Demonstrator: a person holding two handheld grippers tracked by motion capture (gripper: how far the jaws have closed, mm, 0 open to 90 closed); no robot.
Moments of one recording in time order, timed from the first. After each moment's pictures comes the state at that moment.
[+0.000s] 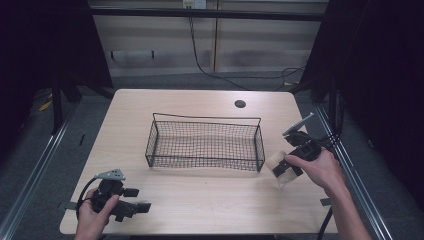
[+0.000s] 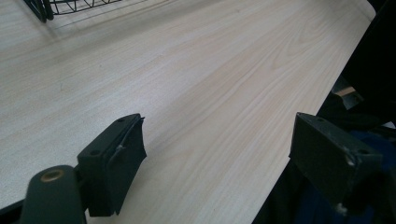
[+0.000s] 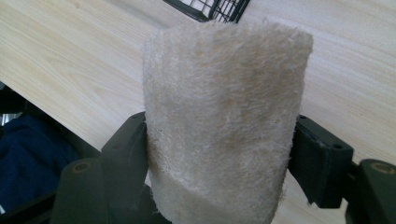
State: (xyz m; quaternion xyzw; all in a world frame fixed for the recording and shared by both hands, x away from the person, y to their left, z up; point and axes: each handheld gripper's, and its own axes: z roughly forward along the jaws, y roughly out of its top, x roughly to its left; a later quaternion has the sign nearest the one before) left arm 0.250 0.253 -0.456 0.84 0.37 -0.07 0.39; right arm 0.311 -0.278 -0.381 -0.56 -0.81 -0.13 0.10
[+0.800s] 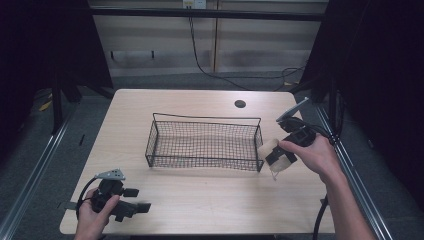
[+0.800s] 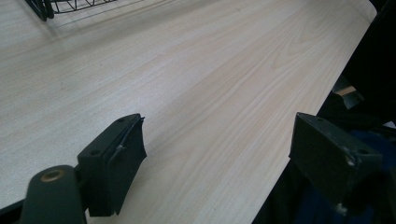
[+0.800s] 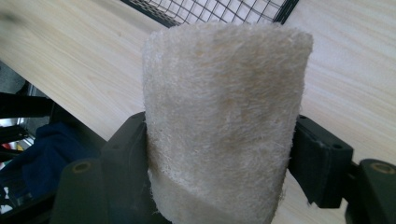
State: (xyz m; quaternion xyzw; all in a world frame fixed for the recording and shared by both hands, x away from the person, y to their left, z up) left arm 0.250 0.253 -0.456 0.84 0.38 -0.07 0.38; right arm 0.330 -0.256 -0.344 -0.55 -0.82 -0.15 0.10
